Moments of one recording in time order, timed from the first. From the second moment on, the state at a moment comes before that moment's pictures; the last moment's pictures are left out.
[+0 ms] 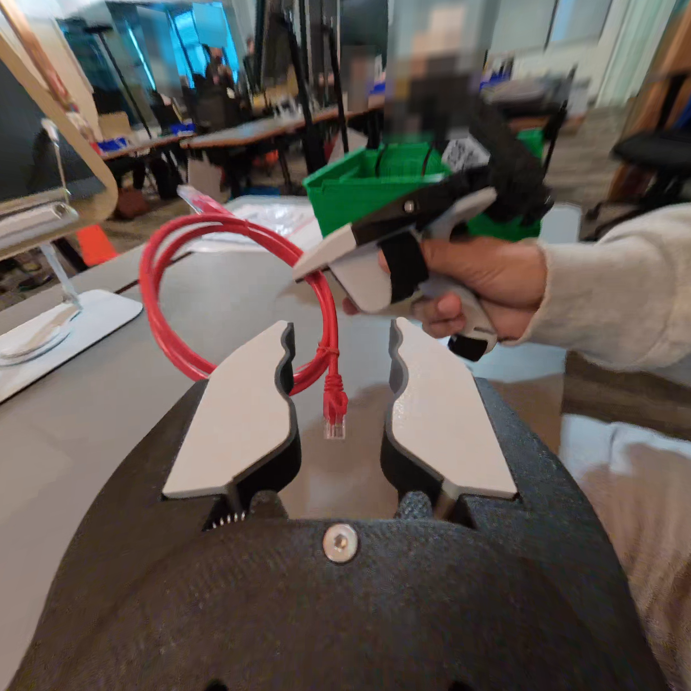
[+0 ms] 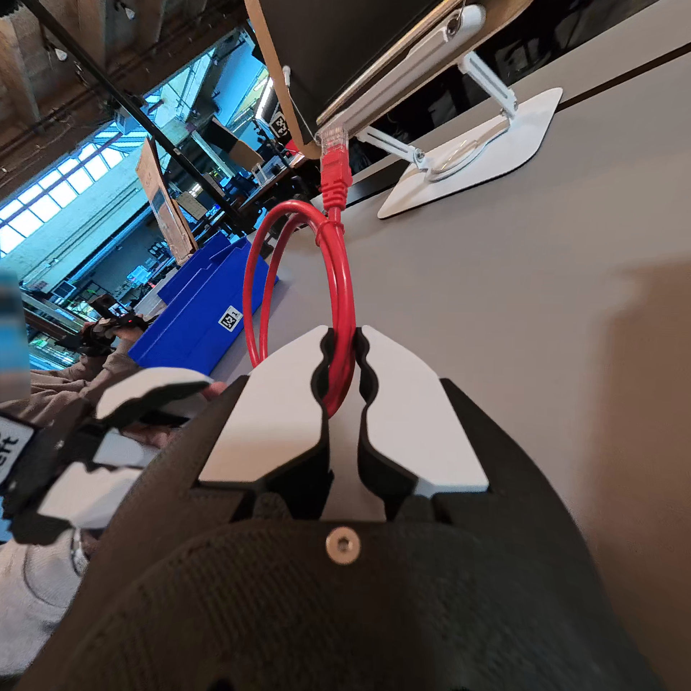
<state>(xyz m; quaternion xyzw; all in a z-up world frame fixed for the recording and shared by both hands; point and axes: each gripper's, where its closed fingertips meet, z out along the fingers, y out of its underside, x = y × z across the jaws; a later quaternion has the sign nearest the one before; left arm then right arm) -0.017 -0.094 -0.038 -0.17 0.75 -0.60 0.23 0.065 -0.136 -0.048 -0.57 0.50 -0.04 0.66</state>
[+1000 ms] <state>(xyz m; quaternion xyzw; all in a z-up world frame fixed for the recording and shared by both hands) 0.014 -0.088 -0.075 -0.07 0.79 -0.40 0.45 0.038 -0.116 -0.028 -0.56 0.41 -0.01 0.72</state>
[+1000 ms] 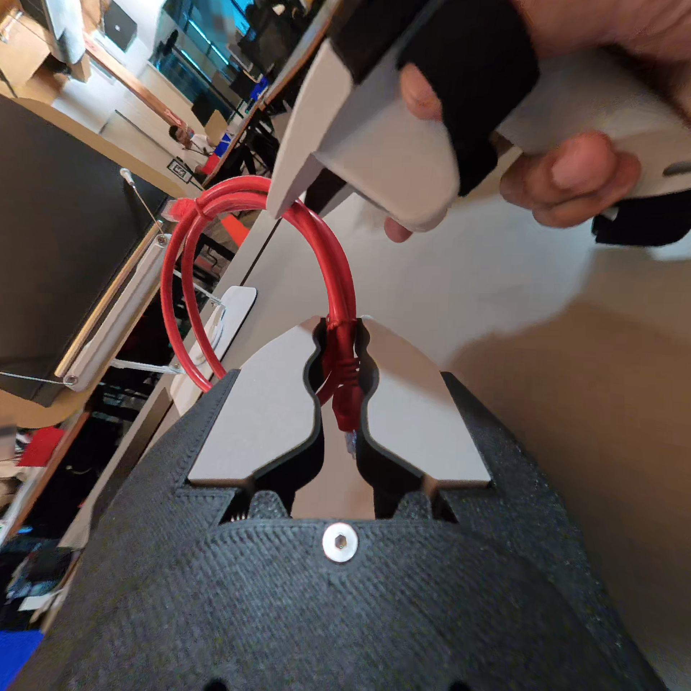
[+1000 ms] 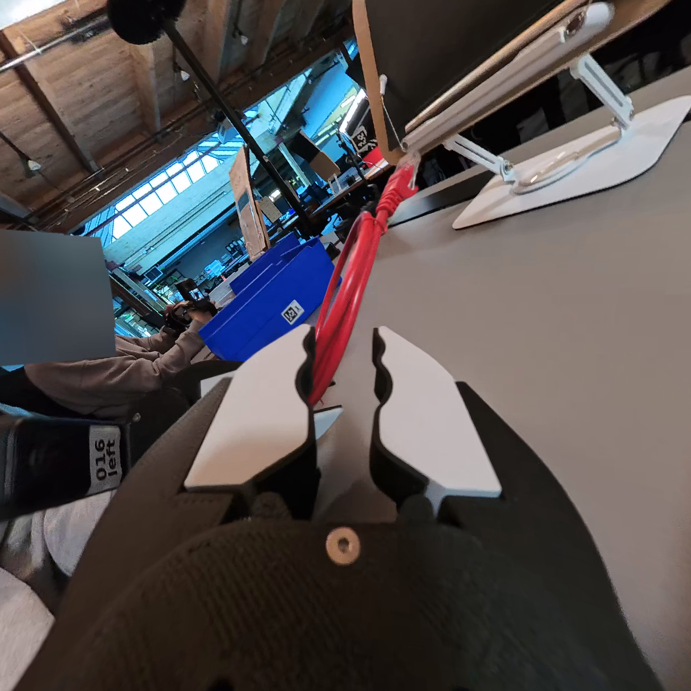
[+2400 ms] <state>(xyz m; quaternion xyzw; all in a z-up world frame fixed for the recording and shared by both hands) -0.024 -0.049 0.048 -0.24 0.37 -0.87 -0.24 0.013 -0.092 -0.005 -0.47 0.35 0.24 0.78</state>
